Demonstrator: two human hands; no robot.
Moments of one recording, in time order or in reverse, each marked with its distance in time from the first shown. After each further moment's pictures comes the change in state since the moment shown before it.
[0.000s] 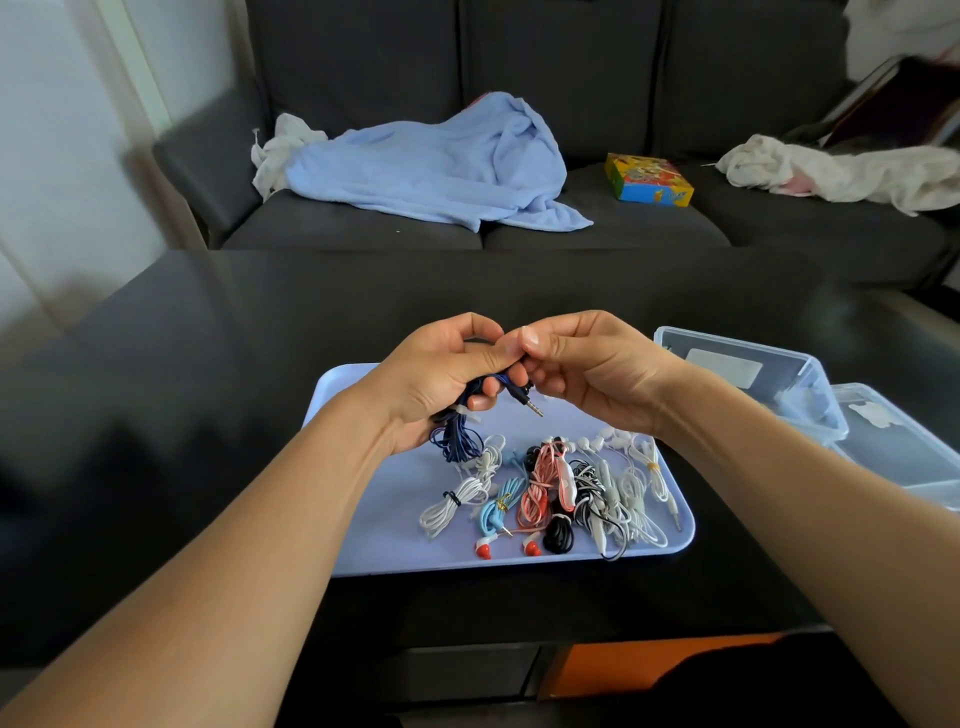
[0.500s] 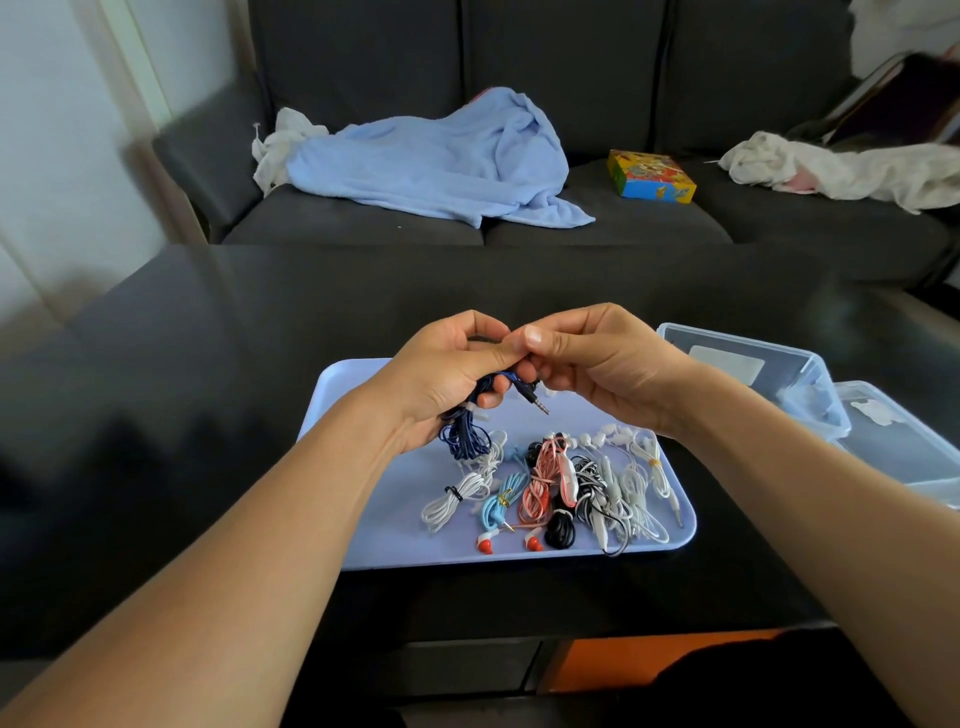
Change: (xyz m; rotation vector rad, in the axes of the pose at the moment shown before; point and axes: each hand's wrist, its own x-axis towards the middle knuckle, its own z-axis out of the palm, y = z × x) left_hand 0.003 -0.005 0.003 0.022 0.077 -0.014; right_hand -0.002 0.000 -0.003 -0.115 0.061 -0.032
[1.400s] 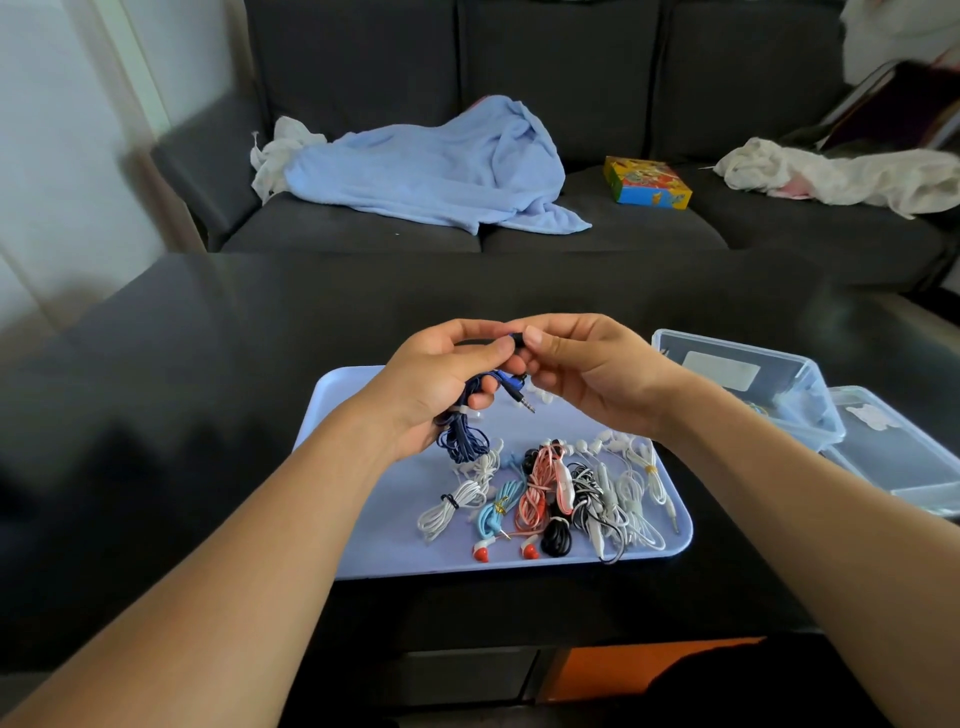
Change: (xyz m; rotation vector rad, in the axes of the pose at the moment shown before) left_hand 0.003 -0.003 -0.002 -0.058 0.064 0.025; right_hand 0.009 0.011 -0.006 0.148 -0.056 -0.036
